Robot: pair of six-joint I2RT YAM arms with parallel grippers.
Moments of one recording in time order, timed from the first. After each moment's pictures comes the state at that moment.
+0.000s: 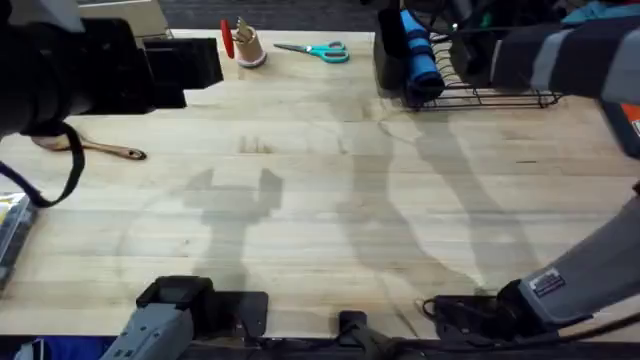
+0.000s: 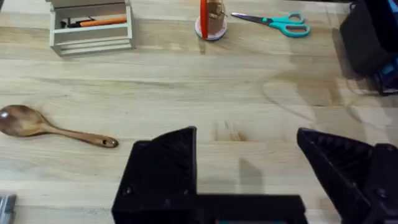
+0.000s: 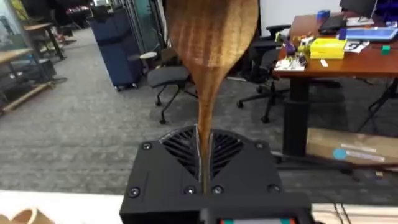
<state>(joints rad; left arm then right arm) -0.01 0.85 1.24 -1.01 0.00 -0.06 0.22 1.87 1.22 0.74 0.10 0.12</state>
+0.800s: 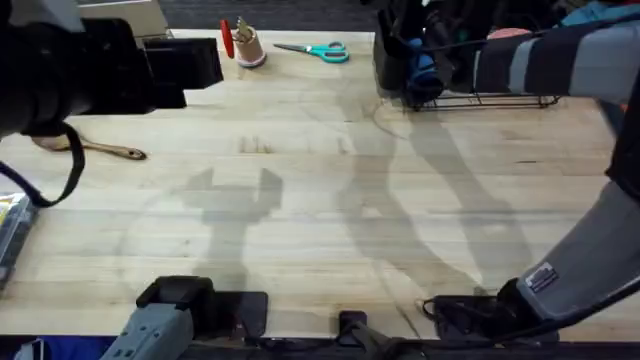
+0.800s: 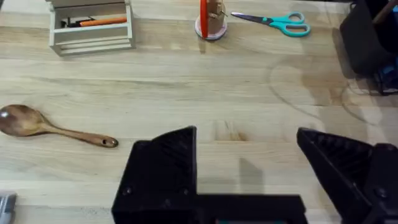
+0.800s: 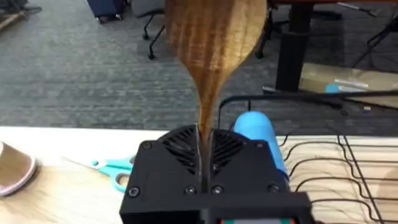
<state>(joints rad) -0.01 0.85 1.24 -1.01 0.00 -0.06 0.22 1.96 1.23 0.56 0.10 0.12</state>
